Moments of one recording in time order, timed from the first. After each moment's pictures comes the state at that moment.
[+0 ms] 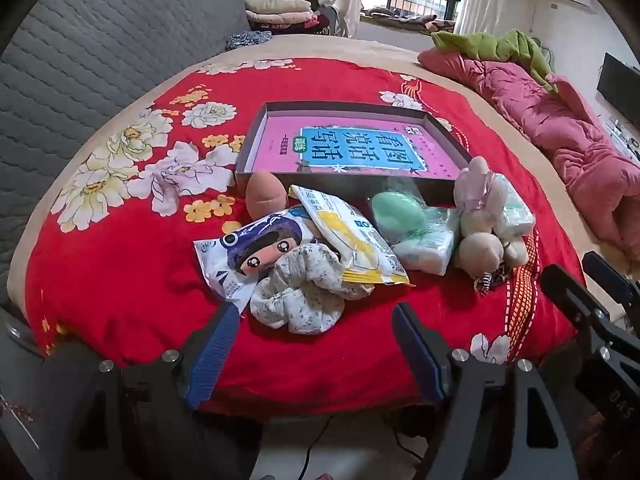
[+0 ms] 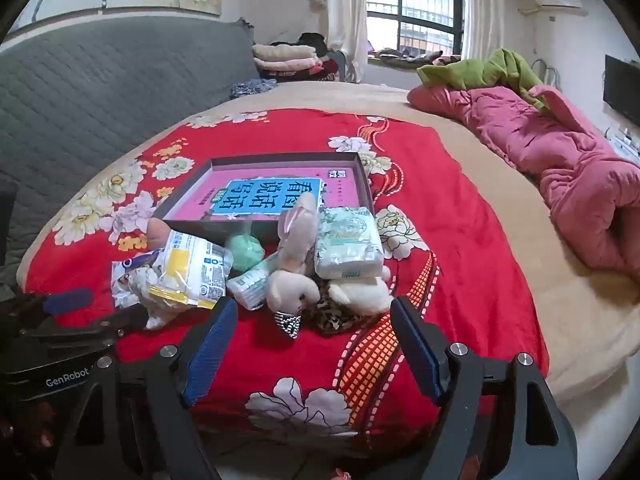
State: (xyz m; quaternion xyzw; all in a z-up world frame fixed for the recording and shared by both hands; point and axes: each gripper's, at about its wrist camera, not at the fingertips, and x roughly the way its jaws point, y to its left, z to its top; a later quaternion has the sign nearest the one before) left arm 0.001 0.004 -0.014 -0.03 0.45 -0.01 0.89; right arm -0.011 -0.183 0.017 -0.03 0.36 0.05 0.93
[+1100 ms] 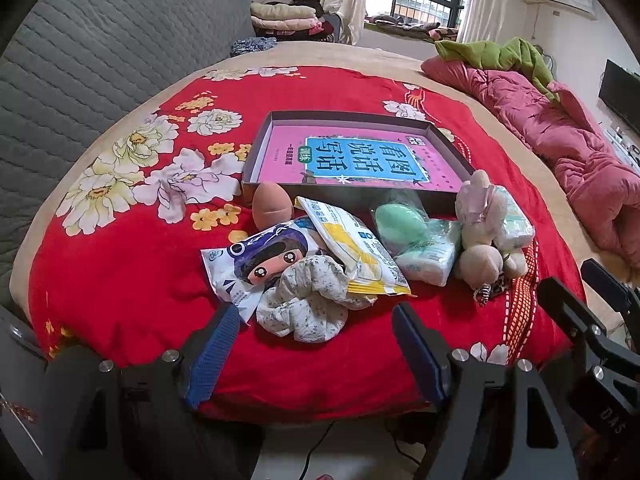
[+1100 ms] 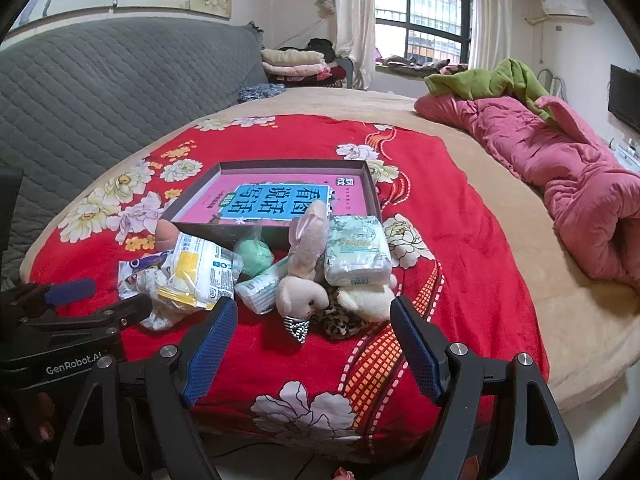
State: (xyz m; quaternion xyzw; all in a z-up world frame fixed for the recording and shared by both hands) left arm 0.000 0.005 -0.008 -0.04 0.44 0.00 0.90; right arm -0.015 -0.178 0.019 -0.03 0.35 0.06 0.93
